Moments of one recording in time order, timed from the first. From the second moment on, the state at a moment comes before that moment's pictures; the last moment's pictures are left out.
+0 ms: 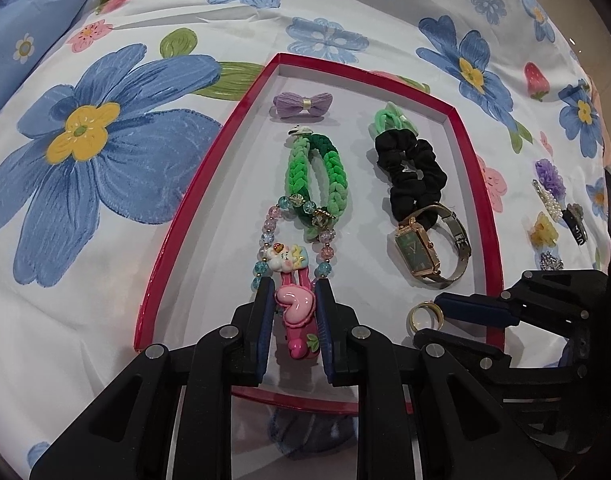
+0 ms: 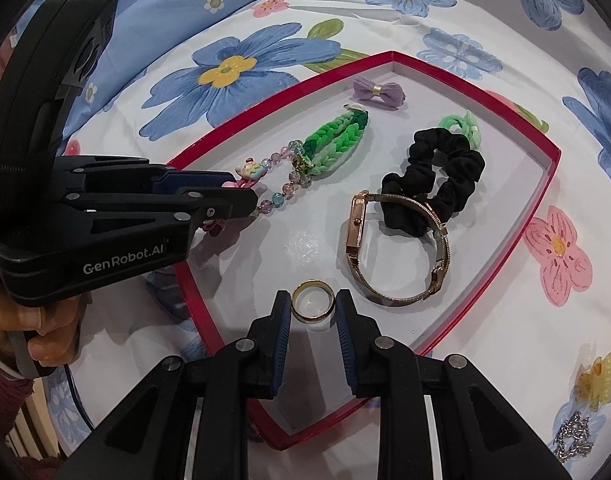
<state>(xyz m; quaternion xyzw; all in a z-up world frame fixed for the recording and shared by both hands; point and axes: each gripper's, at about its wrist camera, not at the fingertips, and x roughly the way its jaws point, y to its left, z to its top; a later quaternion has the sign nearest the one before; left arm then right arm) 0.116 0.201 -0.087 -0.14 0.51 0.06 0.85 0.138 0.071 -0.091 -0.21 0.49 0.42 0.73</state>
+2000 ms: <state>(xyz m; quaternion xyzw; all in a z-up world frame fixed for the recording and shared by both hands) 0.125 0.048 -0.024 -0.16 0.48 -0.07 0.86 0.135 -0.240 -0.046 0.09 0.43 0.20 0.87</state>
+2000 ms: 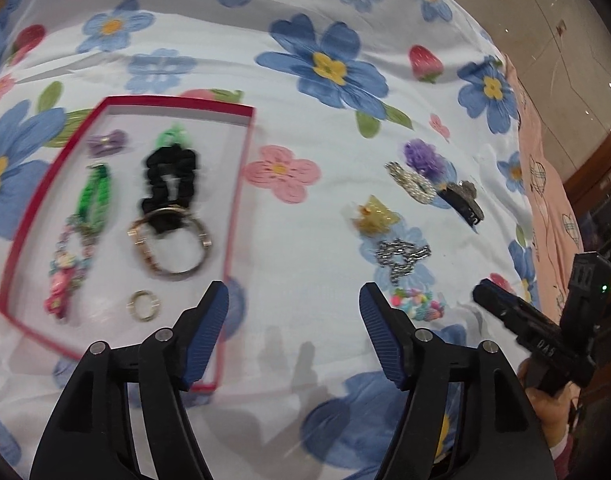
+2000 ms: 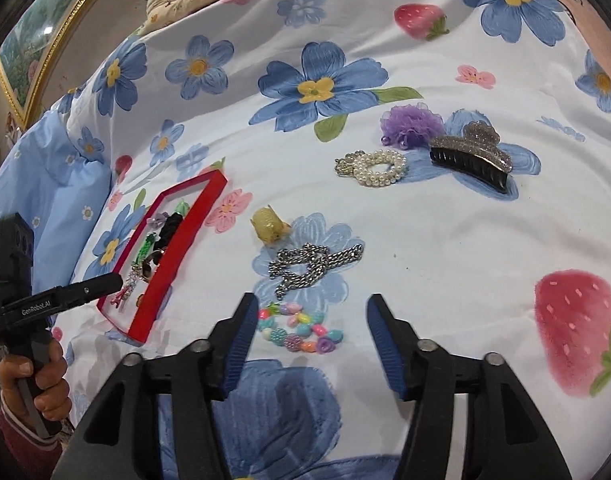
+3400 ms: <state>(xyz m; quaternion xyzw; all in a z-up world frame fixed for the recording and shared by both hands) 0.189 0.012 -0.037 -0.16 0.48 -0.11 0.86 0.189 -0.163 -0.098 -0.07 0.46 0.22 0.86</state>
